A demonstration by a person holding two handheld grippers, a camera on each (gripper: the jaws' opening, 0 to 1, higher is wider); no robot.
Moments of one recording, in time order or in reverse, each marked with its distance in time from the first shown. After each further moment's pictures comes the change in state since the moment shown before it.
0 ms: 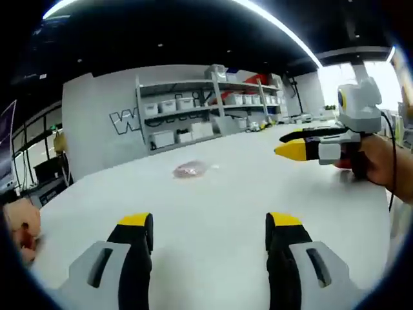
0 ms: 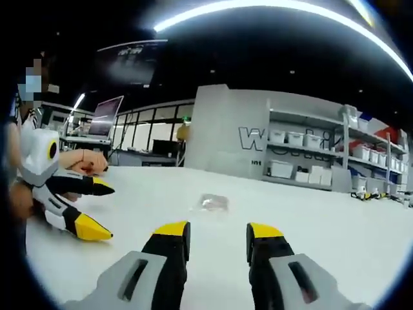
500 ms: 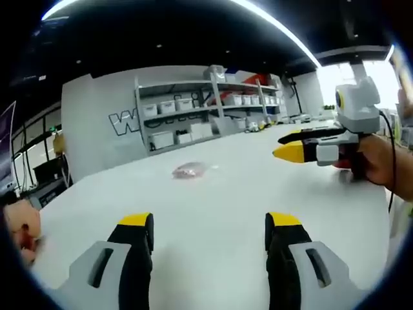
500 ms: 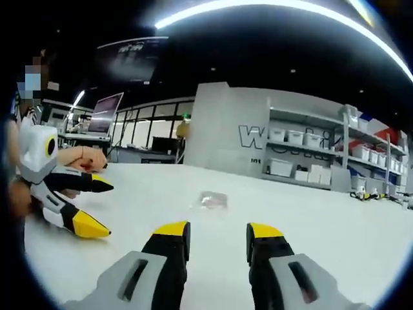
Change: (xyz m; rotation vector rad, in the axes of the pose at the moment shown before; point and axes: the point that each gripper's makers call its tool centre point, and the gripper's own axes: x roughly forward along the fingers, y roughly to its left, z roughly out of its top) left arm -0.001 -0.002 0.000 0.003 -0.006 -0.005; right arm 0.002 0.000 -0.003 -0.010 0.019 -0.002
